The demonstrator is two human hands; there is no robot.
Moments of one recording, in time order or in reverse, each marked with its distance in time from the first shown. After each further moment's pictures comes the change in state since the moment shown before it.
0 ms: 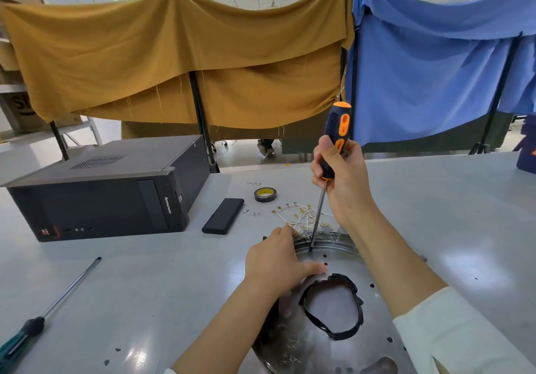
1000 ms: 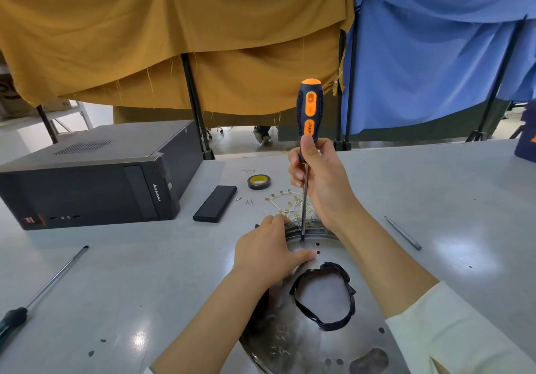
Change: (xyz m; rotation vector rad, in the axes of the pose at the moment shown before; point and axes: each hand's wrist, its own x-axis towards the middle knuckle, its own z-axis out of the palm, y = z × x) left_hand -0.002 -0.002 0.002 0.018 0.052 0.036; right_hand -0.011 0.018 0.001 -0.080 -0.162 0.112
